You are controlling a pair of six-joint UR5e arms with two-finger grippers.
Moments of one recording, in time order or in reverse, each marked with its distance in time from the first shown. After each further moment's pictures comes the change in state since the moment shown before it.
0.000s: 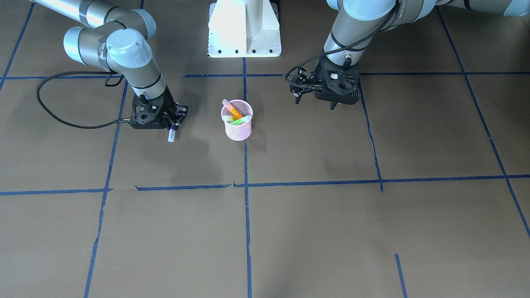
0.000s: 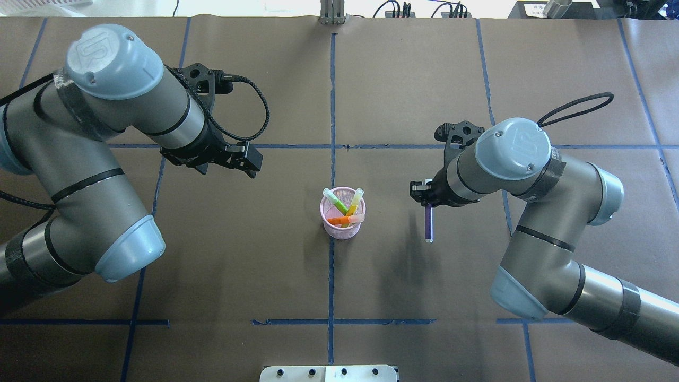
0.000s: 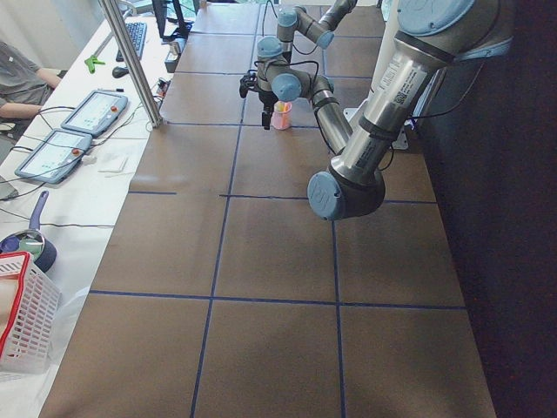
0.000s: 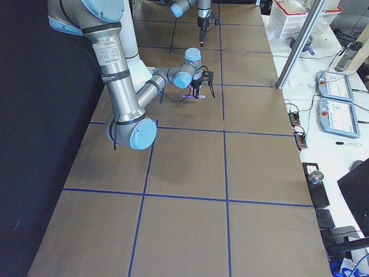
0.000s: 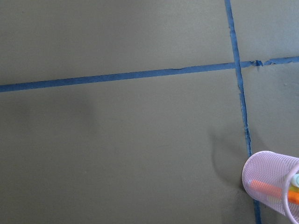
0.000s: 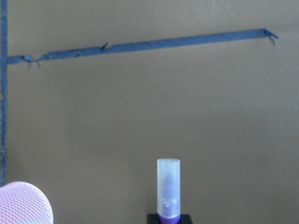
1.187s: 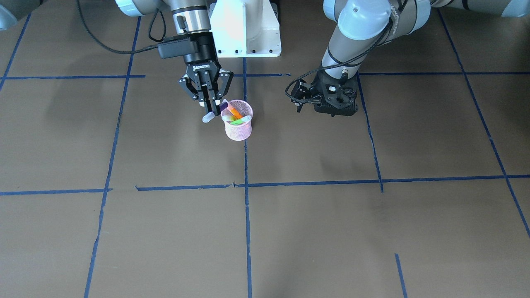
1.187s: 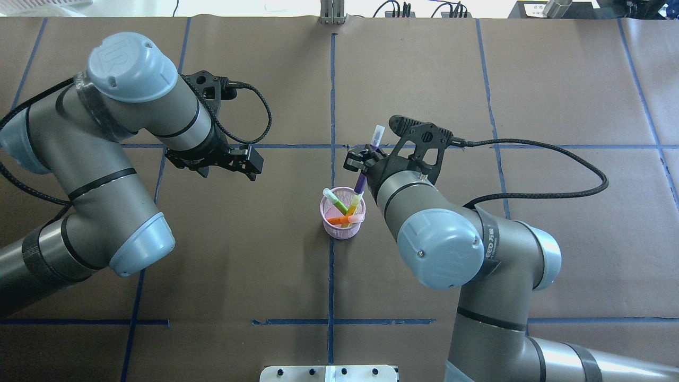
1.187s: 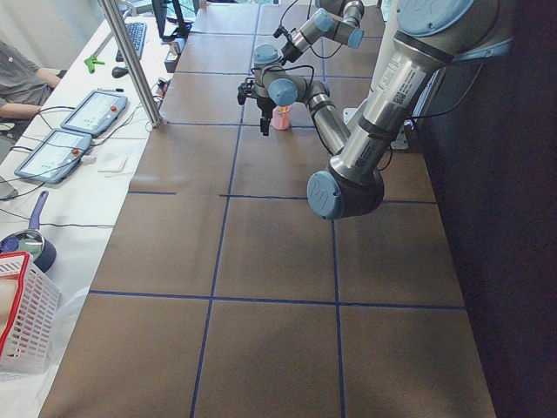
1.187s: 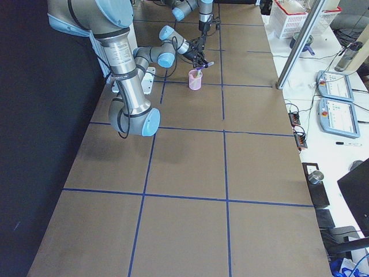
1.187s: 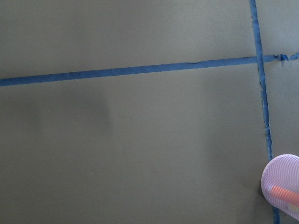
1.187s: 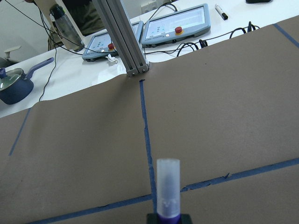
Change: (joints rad) left arm 0.006 -0.009 0.061 -0.007 -0.003 0.003; right arm -0.286 0.164 0.065 0.000 -0.855 0.248
